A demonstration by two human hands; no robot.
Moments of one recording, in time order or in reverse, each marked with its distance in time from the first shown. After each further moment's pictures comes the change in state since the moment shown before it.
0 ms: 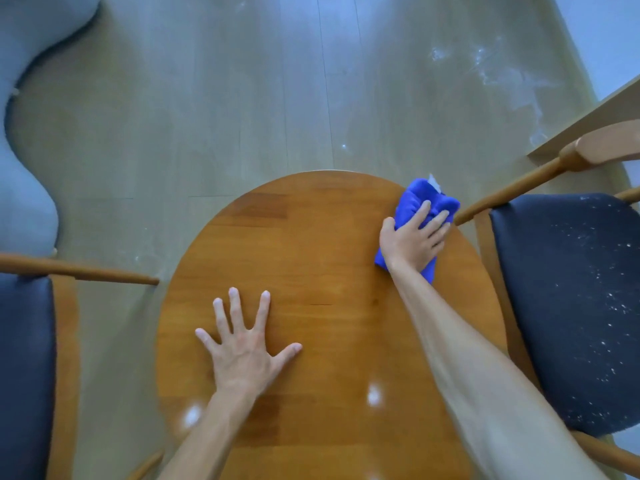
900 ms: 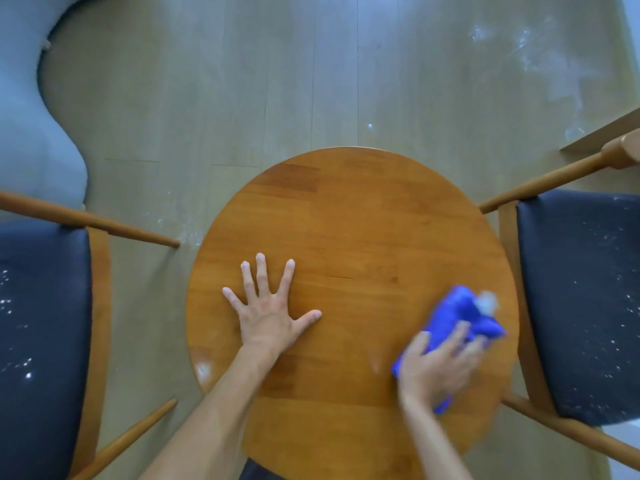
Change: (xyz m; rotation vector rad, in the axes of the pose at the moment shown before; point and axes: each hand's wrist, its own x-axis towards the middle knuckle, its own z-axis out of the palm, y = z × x) left_hand -0.002 -0.003 -0.013 -0.057 -0.105 0.000; right_hand -0.173 0.143 -0.008 0.025 0.142 -0.011
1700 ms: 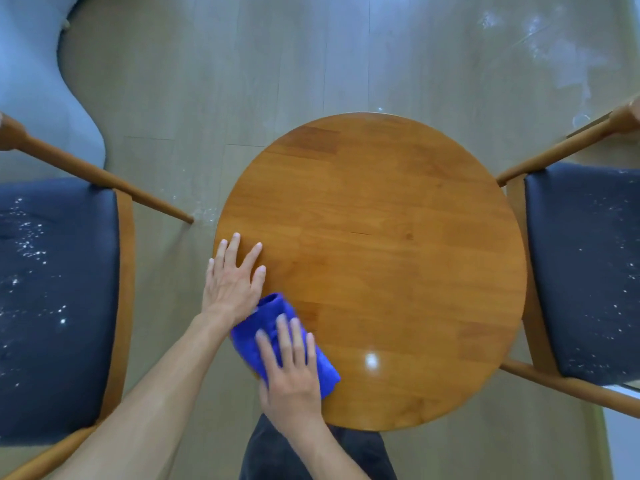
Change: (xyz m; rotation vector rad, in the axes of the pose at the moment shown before) left_hand -0.037 -0.095 -0.006 -0.245 0.050 0.000; right_hand -0.222 -0.053 0.018 -0.081 -0.420 -0.979
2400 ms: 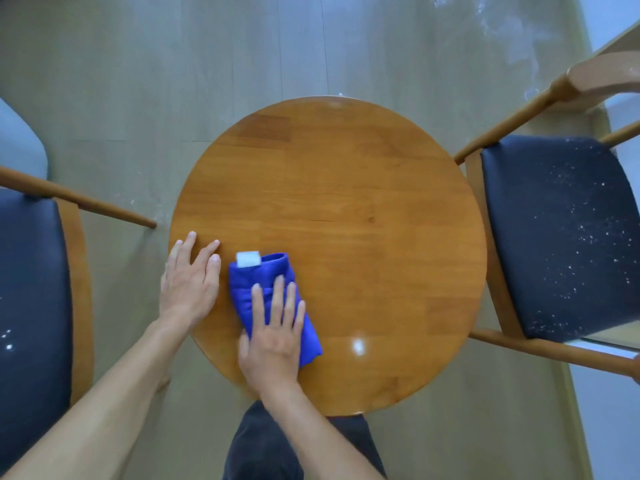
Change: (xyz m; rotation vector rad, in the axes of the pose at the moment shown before) left_hand 0.002 0.003 0.001 -0.153 0.056 -0.046; right_hand 0.041 0.011 -0.008 -0.007 0.128 0.272
